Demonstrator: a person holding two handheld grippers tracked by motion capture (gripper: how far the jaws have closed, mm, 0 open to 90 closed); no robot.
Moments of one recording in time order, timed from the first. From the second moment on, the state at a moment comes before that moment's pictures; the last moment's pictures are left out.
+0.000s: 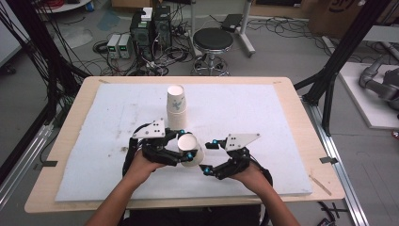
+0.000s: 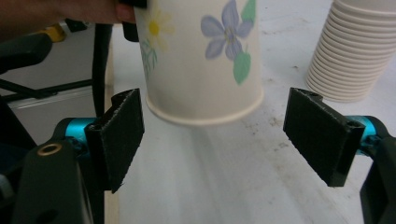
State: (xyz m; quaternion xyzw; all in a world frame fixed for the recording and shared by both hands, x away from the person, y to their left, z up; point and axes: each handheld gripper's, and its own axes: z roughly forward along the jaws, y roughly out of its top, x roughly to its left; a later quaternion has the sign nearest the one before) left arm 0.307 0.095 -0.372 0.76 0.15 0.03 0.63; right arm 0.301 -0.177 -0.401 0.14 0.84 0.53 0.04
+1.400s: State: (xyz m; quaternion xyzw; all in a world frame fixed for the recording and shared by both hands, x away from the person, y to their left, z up) left arm 0.312 0.090 -0.363 0.78 0.14 0.03 0.60; right arm 0.316 -0.163 -0.376 0.09 0.89 0.45 0.05
